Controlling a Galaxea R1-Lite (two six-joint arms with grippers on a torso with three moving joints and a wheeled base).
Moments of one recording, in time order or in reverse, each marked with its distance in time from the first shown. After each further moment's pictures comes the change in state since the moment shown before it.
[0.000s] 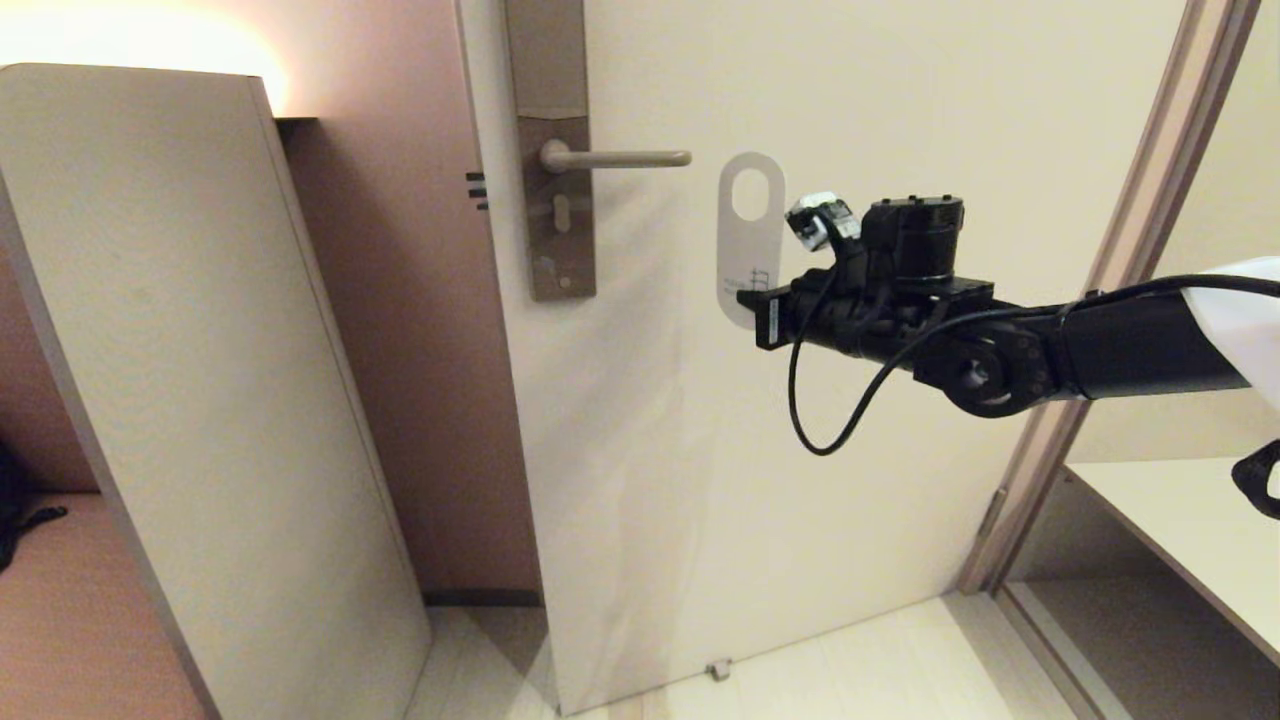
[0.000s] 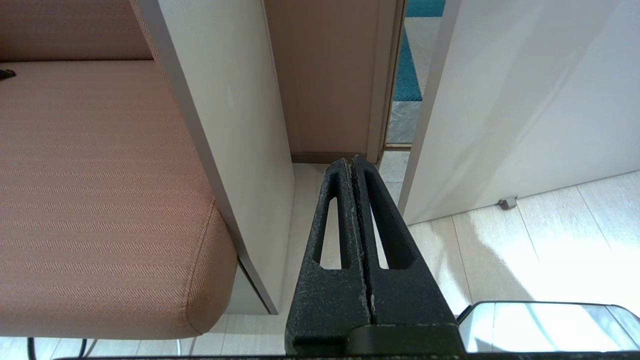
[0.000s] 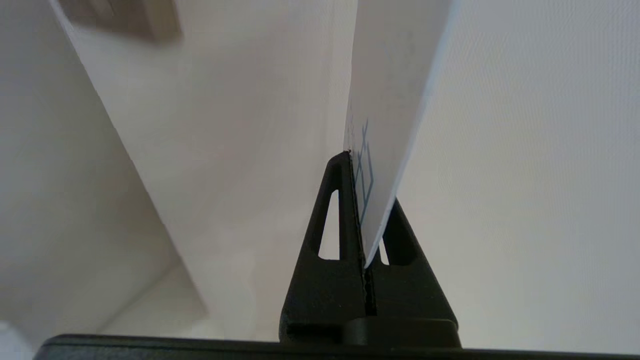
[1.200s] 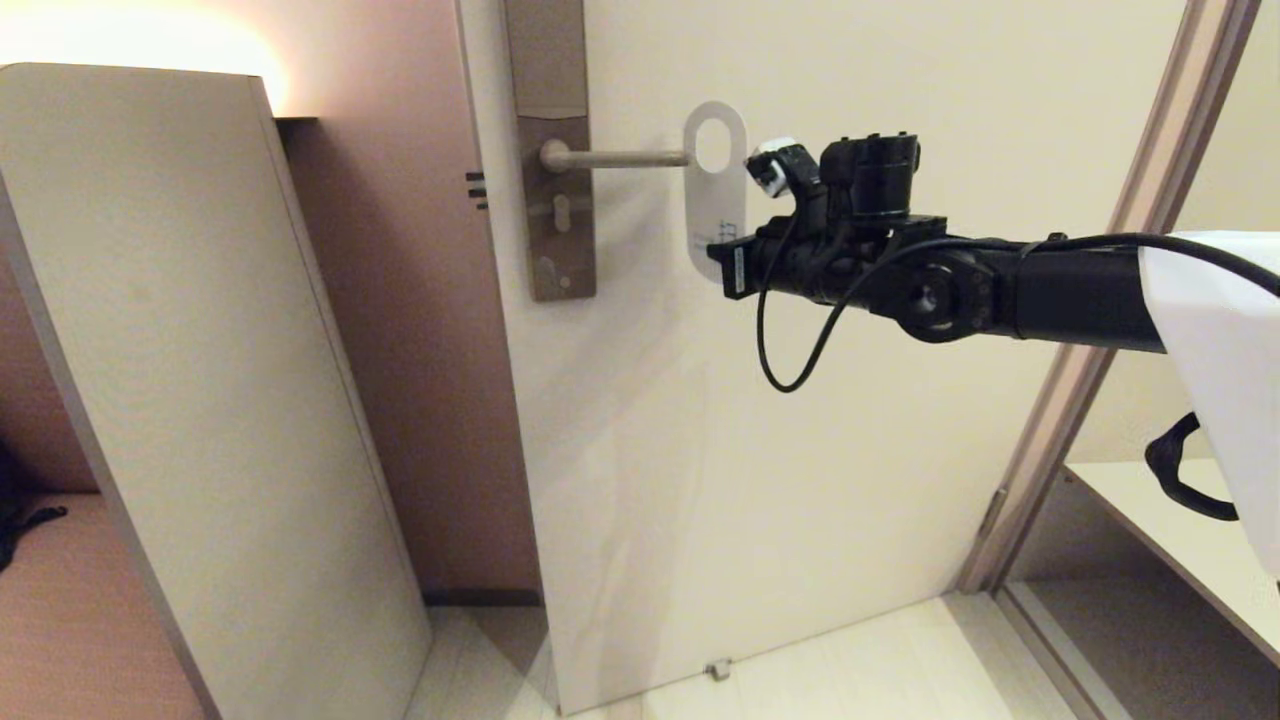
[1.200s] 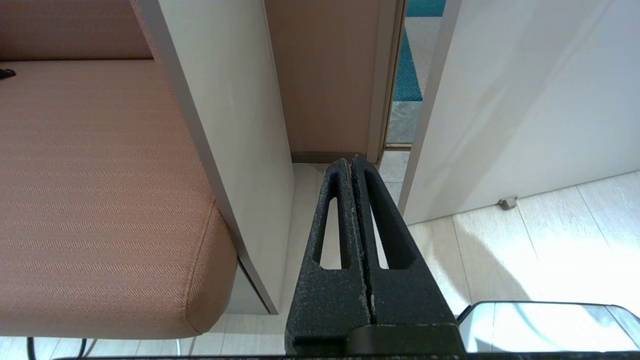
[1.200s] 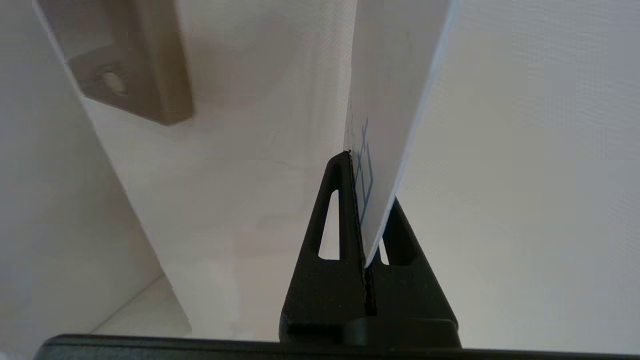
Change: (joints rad) left arm 0.000 0.000 0.000 0.000 0.000 -0.001; right arm 0.031 0.139 -0.446 0.271 -0.003 -0.053
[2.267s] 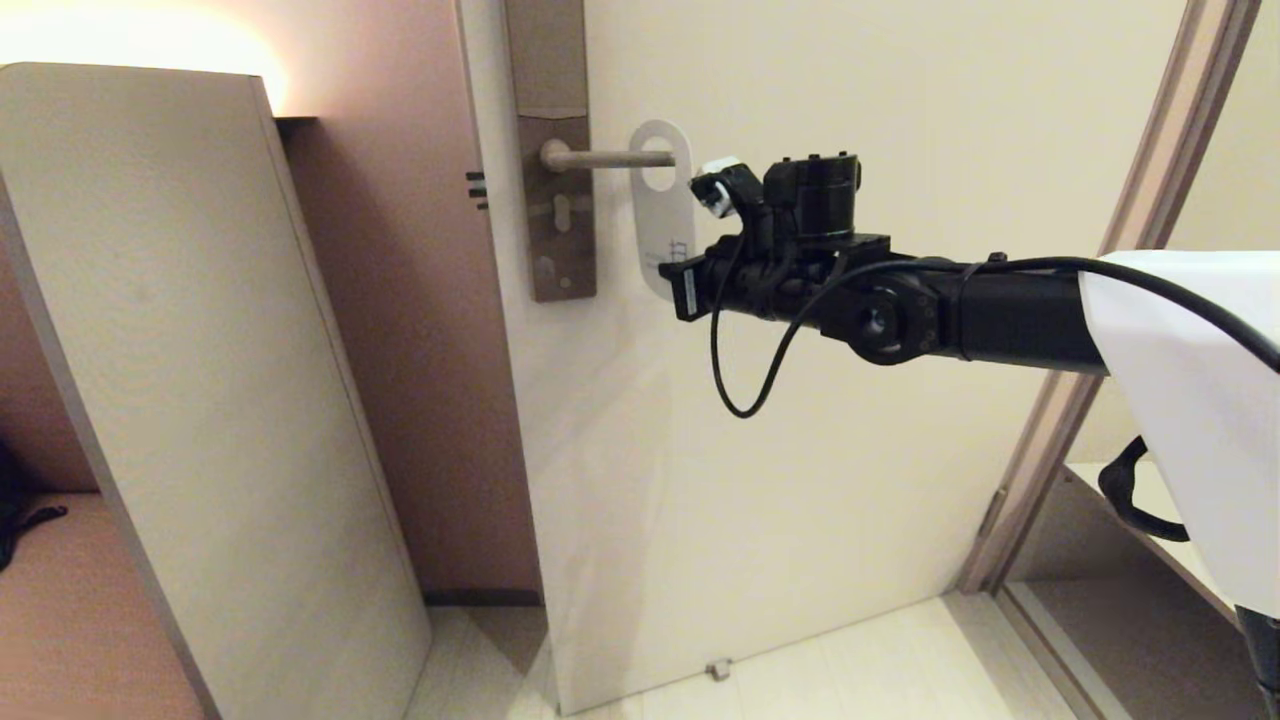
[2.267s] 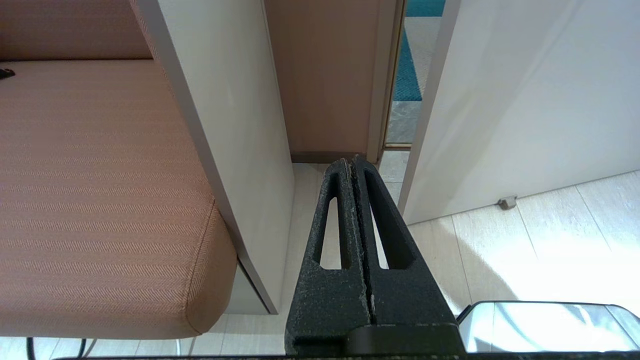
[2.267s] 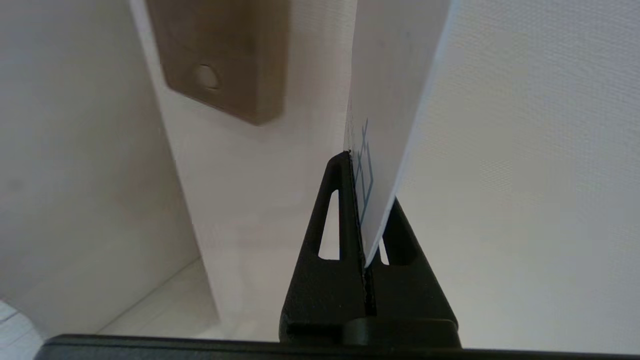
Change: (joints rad) left arm 0.000 0.000 0.000 0.000 0.000 0.001; right arm 0.088 0.039 -0.028 -0.001 -0.008 -0.003
